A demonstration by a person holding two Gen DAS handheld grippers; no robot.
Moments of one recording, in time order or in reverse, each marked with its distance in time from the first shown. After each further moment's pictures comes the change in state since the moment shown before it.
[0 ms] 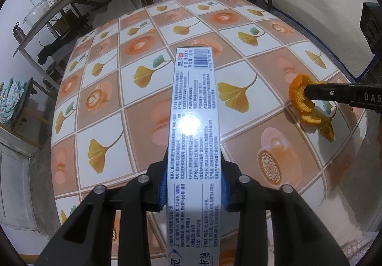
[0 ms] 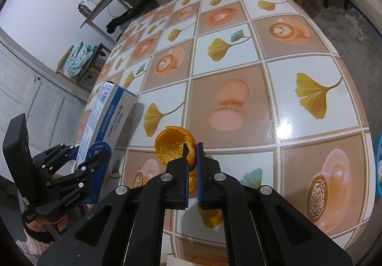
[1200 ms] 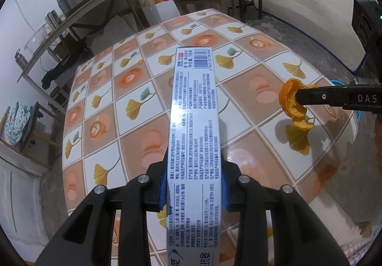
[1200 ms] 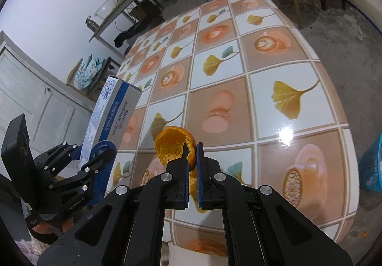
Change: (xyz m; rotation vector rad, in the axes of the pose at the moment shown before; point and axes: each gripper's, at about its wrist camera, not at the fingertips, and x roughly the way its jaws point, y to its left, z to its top) left arm -0.035 -0.045 0.018 0.096 -0.085 0.046; right arm -0.038 -0.019 -0.009 0.033 -0.081 0.066
